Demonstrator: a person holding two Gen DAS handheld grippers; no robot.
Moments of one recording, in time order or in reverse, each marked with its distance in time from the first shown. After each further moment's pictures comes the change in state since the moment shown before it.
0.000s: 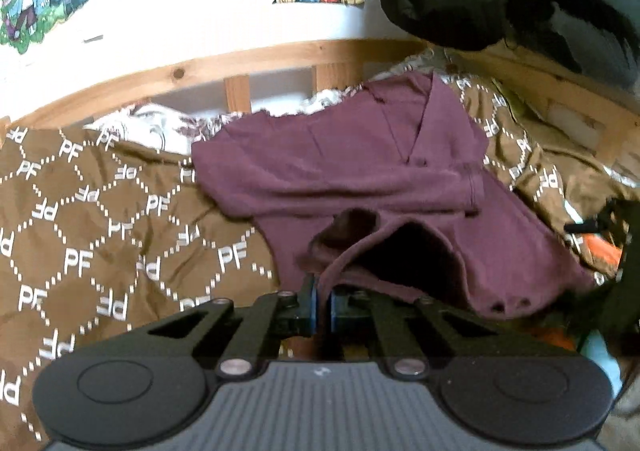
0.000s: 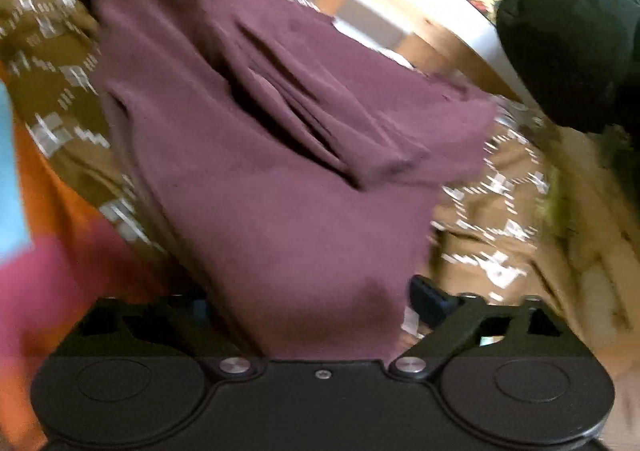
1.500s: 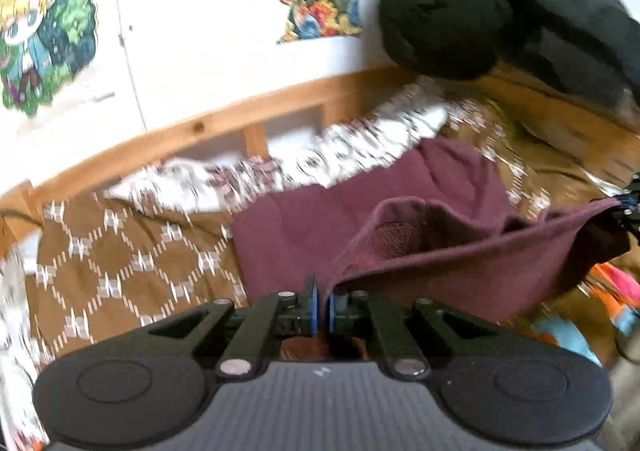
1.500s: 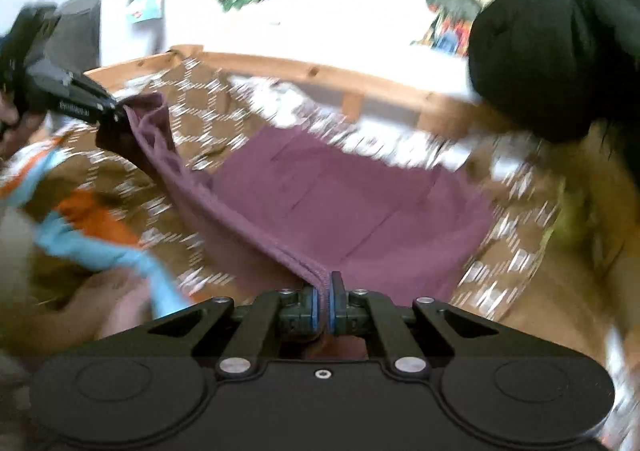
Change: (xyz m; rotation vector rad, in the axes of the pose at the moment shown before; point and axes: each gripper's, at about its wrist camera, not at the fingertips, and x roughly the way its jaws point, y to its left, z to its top) left arm -0.058 0.048 0.095 0.096 0.005 0.028; right arm -0.133 -0.094 0.034 0.243 -0.287 0.298
